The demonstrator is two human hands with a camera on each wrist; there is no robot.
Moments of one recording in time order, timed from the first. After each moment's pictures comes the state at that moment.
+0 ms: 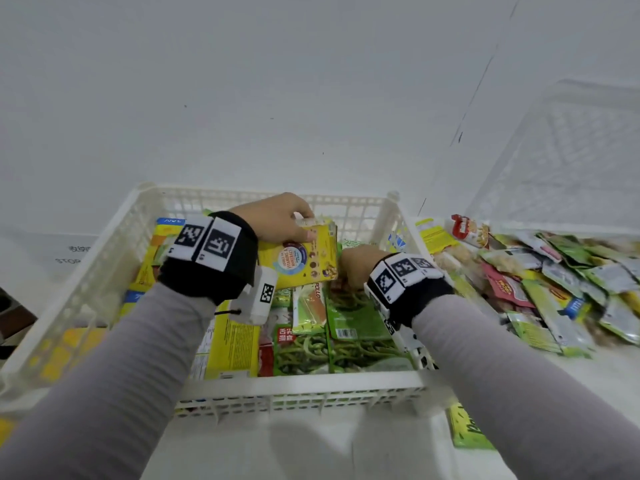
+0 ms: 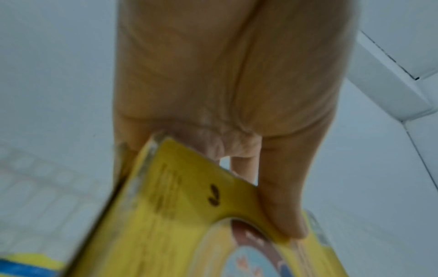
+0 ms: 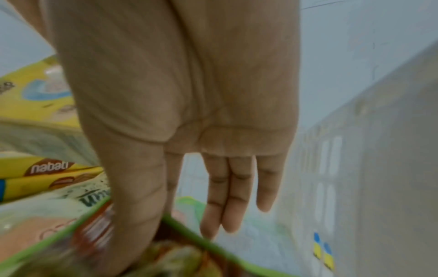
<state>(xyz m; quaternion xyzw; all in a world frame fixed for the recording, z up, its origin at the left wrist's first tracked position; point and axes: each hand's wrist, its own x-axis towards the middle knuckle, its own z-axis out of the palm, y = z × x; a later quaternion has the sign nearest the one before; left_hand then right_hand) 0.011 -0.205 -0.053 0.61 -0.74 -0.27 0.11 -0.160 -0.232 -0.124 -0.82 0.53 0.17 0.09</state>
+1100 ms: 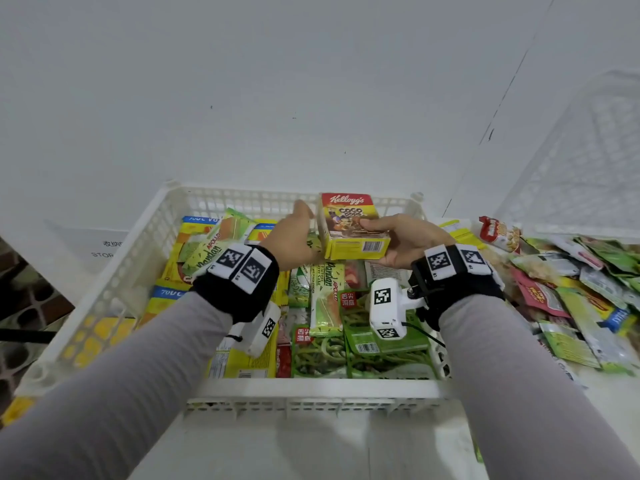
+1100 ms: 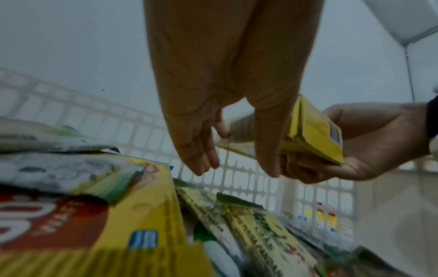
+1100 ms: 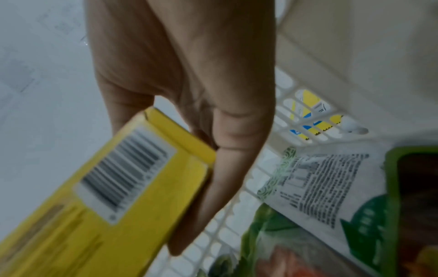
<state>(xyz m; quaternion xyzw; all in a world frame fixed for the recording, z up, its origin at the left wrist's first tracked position) 0.011 -0.205 -0.106 0.64 -0.69 -0.27 0.22 -0.178 -0.247 -0.085 -0.34 0.48 -0.27 0.76</state>
